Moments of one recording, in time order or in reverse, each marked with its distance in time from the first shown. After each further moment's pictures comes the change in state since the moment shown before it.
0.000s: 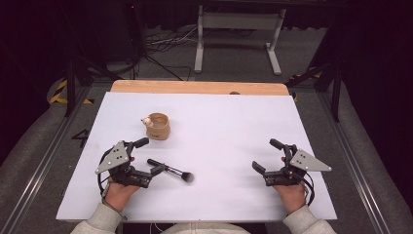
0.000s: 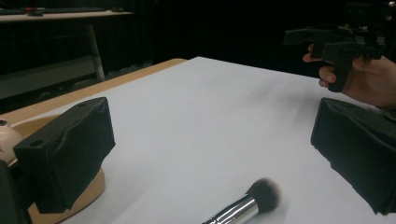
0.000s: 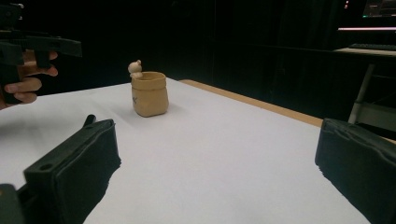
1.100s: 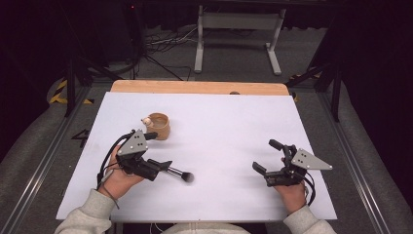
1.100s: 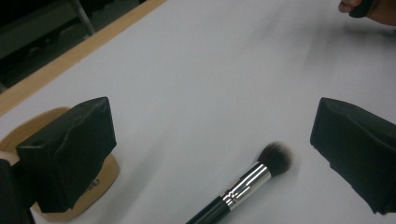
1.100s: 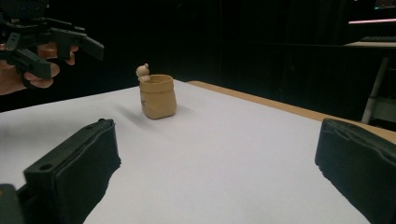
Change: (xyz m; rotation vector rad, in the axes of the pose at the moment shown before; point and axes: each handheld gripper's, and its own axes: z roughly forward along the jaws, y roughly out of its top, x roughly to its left) left arm 0.004 0.044 0.025 0.367 -0.046 0.119; right arm -0.002 0.000 0.000 -0.002 0.034 0.042
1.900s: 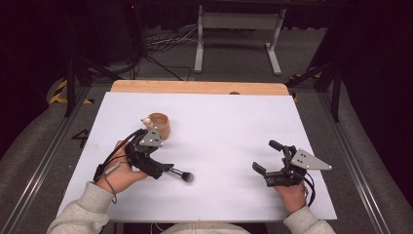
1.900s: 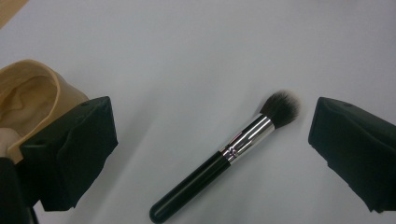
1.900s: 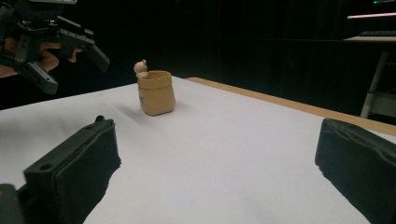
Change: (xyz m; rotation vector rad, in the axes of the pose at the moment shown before) left arm 0.004 0.020 0.018 0.325 -0.015 0.032; right arm 0.000 -0.003 0.000 0.015 -0.011 0.012
